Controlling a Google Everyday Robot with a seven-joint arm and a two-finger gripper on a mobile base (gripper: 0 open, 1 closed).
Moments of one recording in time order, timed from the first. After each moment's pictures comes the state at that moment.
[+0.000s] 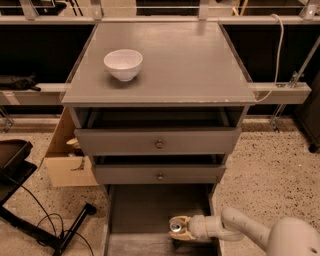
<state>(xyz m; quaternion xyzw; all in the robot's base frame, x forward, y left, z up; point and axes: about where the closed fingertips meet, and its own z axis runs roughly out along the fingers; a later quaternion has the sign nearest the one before) 0.469 -0.062 0.228 -0.52 0.63 0.44 0.39</state>
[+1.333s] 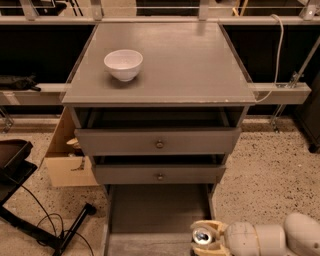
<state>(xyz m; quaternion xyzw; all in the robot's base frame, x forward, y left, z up) 0.325 -0.104 0.579 -0.49 0.62 0.45 0.41</state>
